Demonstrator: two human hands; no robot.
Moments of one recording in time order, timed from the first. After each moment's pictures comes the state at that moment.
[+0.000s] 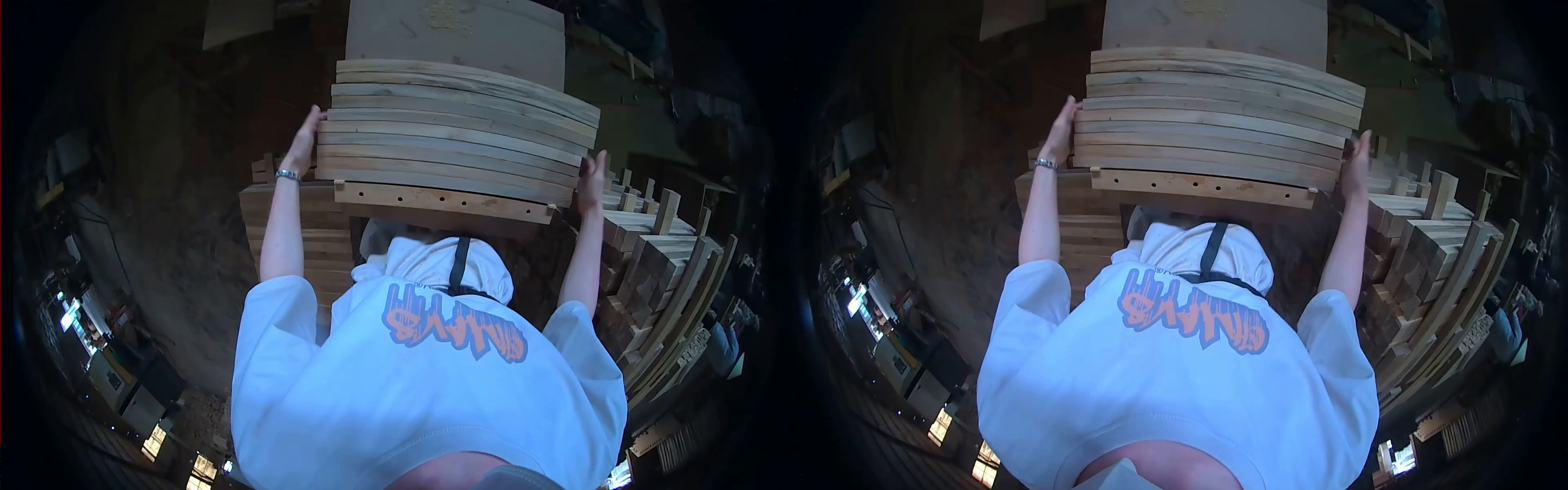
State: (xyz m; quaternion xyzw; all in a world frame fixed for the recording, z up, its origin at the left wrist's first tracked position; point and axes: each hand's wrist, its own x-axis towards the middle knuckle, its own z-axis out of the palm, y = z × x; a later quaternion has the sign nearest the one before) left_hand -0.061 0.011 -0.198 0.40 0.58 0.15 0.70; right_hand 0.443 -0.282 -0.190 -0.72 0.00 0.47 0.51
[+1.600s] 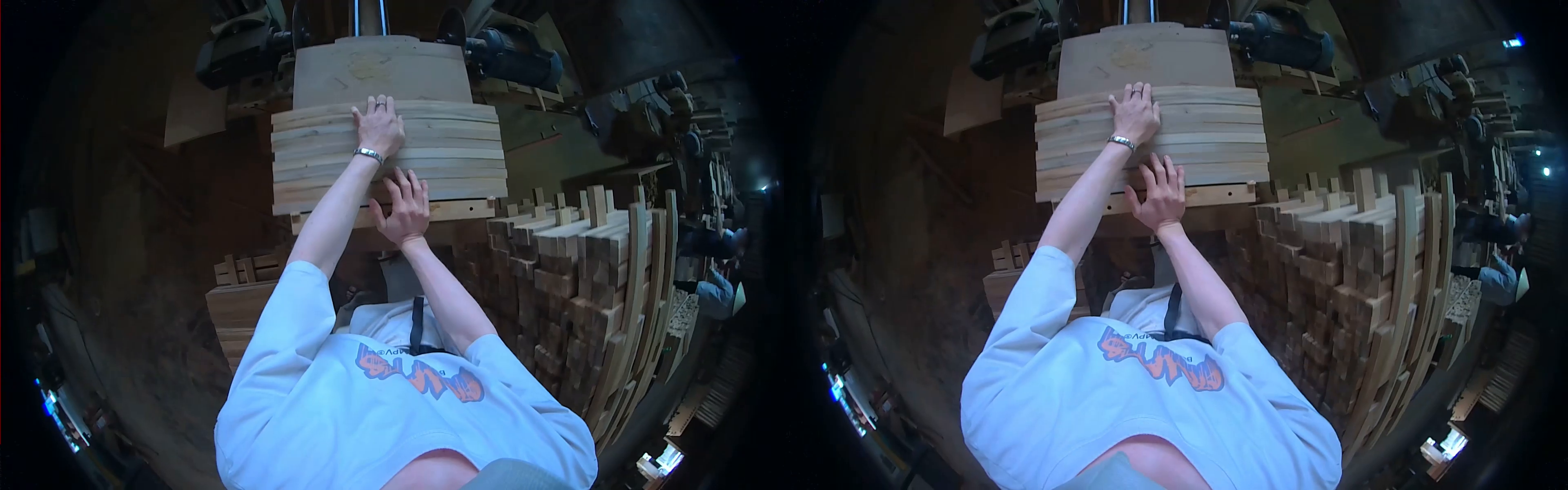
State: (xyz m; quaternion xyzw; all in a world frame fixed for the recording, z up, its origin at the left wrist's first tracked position) left_hand 0.239 0.035 -0.193 0.90 0.41 0.12 0.07; right_hand 0.212 -0.149 -0.194 -0.79 -0.53 -0.09 0.29
